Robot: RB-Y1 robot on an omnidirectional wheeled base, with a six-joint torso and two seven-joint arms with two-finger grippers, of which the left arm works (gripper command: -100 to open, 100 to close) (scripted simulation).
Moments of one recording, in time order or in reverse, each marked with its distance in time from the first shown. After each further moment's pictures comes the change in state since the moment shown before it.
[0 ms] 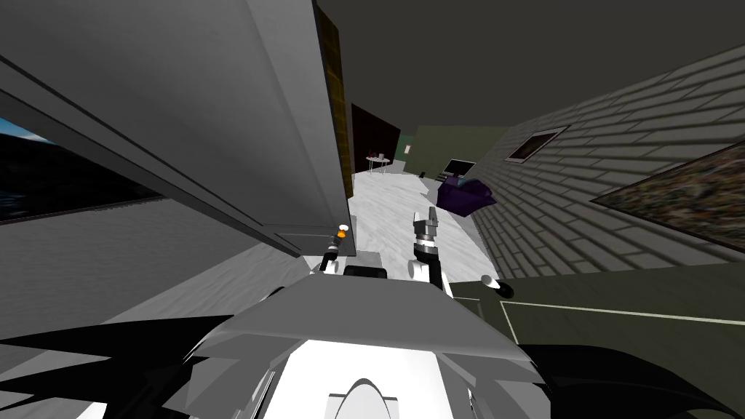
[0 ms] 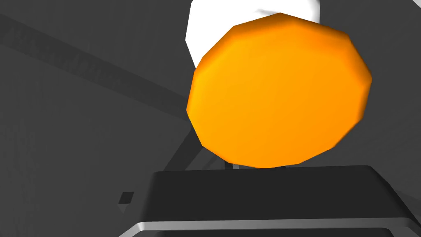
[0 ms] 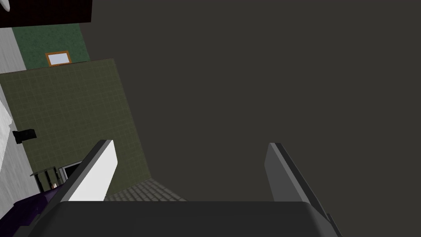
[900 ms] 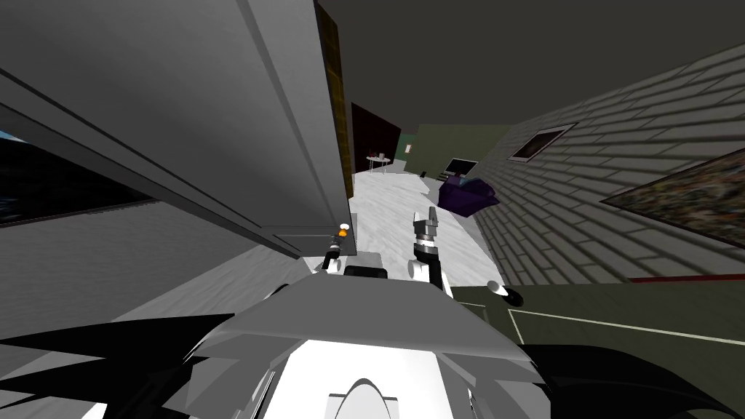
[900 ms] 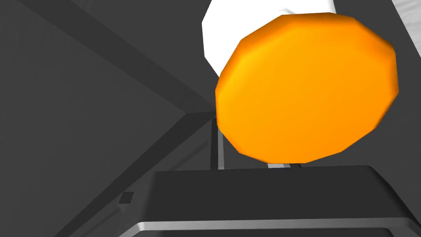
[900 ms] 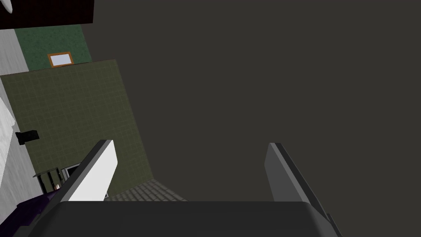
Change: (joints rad) arm -0.026 -0.023 -0.007 0.017 0.064 0.010 0.173
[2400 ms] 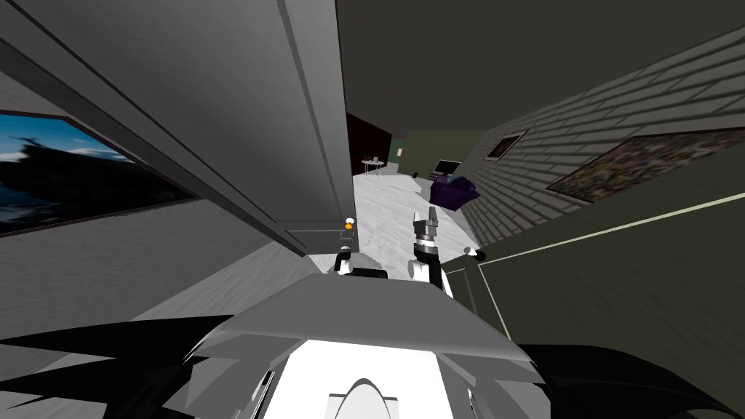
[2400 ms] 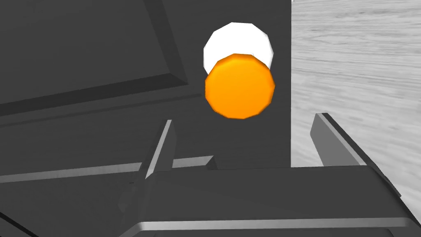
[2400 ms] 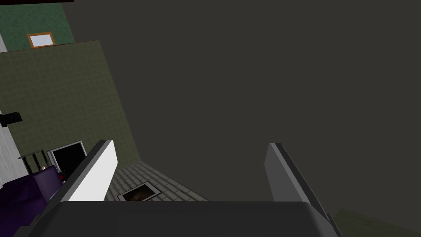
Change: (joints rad) arm 0.024 -0.131 -0.122 -0.076 0.191 -0.020 0.364
